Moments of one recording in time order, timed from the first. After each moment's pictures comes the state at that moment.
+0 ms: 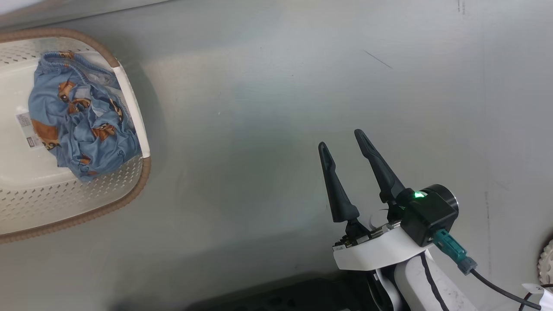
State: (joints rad) left arm -1.22 0.74 -0.27 0.22 -0.73 -0.13 -0.18; right arm -0.16 -0.05 0.52 -0.10 0.27 -0.13 -0.26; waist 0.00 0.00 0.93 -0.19
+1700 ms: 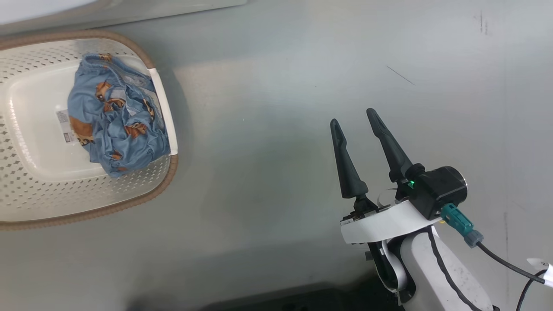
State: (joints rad) left arm -1.22 0.64 -0.43 0.43 -0.82 -0.13 -0.26; right arm -0.24 -0.05 0.48 -0.03 0.30 -0.13 -0.26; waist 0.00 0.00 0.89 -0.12
